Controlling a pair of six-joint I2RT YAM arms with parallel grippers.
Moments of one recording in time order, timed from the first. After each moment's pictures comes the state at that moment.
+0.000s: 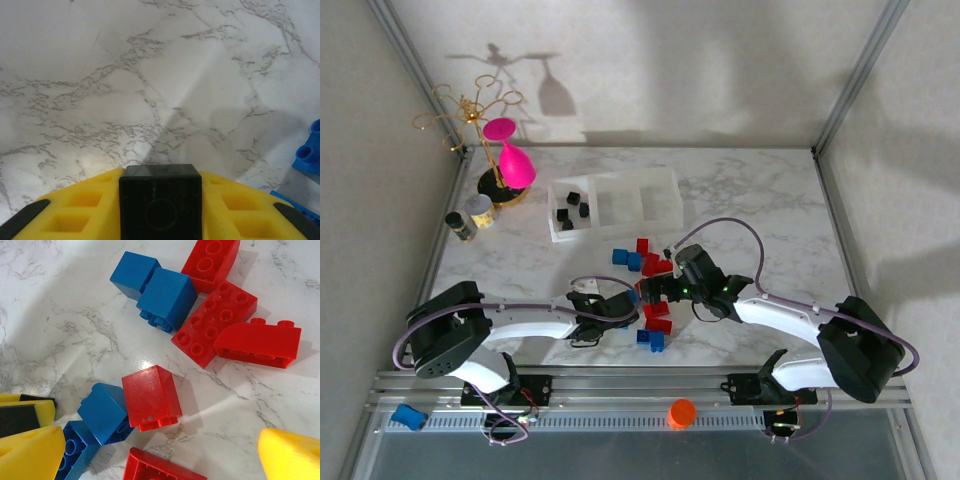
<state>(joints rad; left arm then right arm) -1.07 1.50 0.69 -0.56 -0.48 -1.41 0.82 1.31 0.61 -0.06 -0.08 0.48</state>
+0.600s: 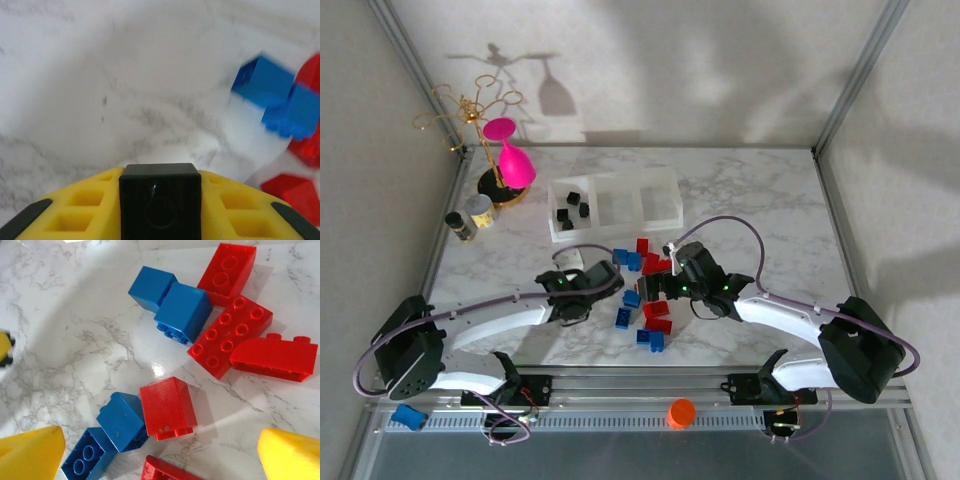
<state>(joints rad) -0.89 1.31 0.81 -0.67 -0.56 -1.27 0.81 1.31 0.62 -0.03 -0.13 0.50</state>
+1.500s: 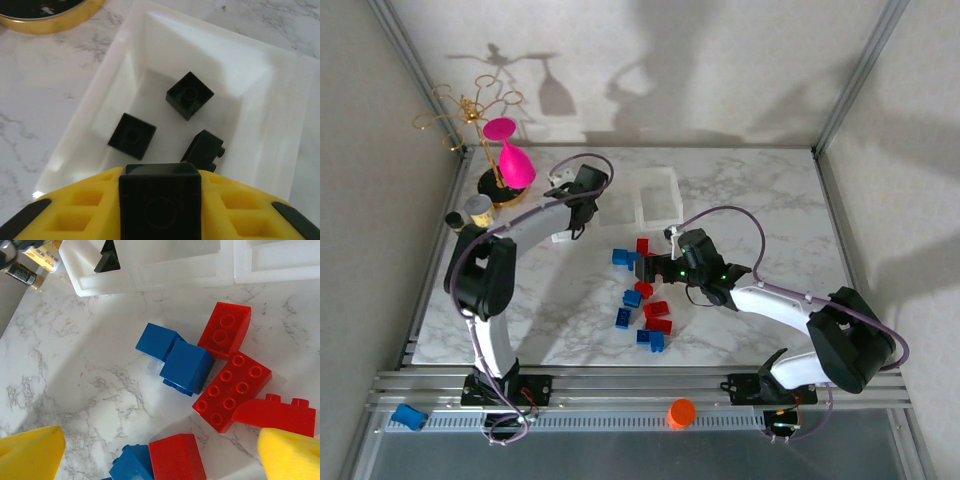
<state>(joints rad) -0.41 1.91 1.39 -0.48 -0.57 -0.81 0.75 1.38 0.67 0.08 -0.16 0.54</state>
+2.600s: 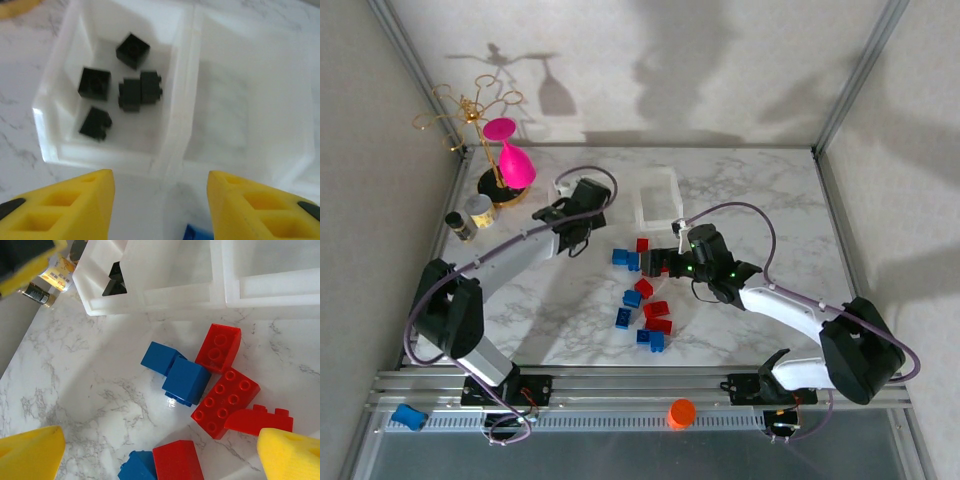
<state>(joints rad) -0.56 1.59 1.18 -0.48 -0.46 -0.77 0.70 1.31 0.68 0.05 -0.19 0.53</state>
